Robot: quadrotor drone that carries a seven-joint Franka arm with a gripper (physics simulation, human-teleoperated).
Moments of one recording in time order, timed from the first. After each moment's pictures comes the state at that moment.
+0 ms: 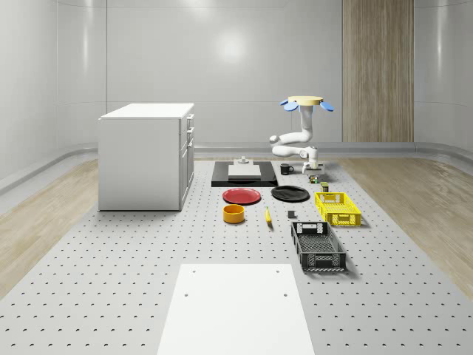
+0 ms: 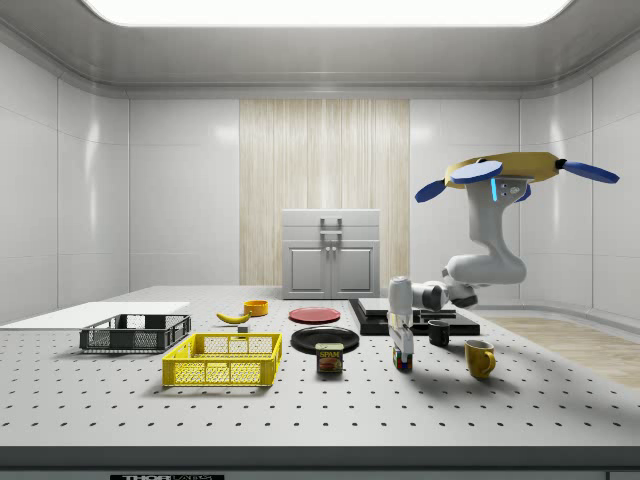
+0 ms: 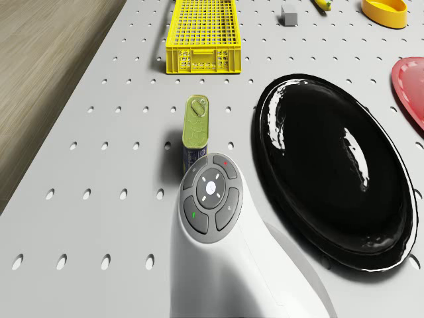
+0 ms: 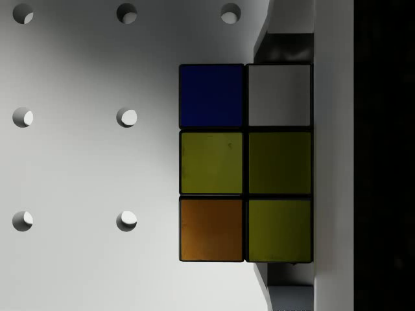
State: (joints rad) arm -1.15 -1.32 1.15 -2.80 -2.04 1.47 1.62
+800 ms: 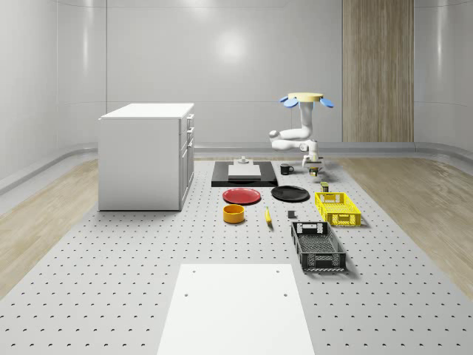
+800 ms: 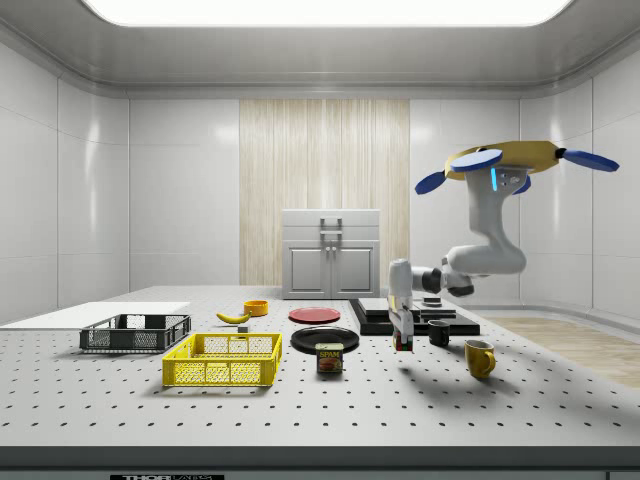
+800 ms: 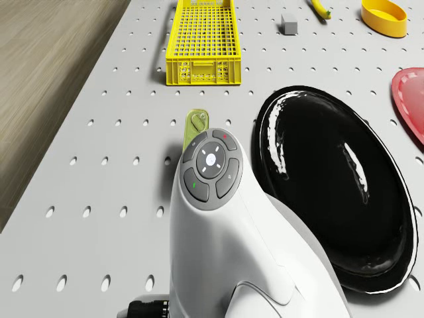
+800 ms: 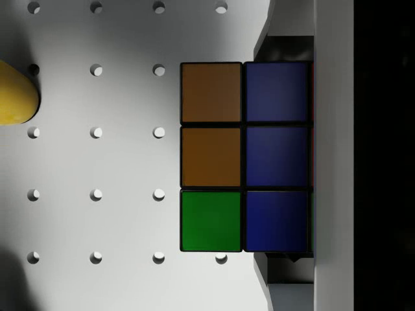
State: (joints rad) arm -1.16 -1.34 1.27 -2.83 -1.92 1.45 1.65
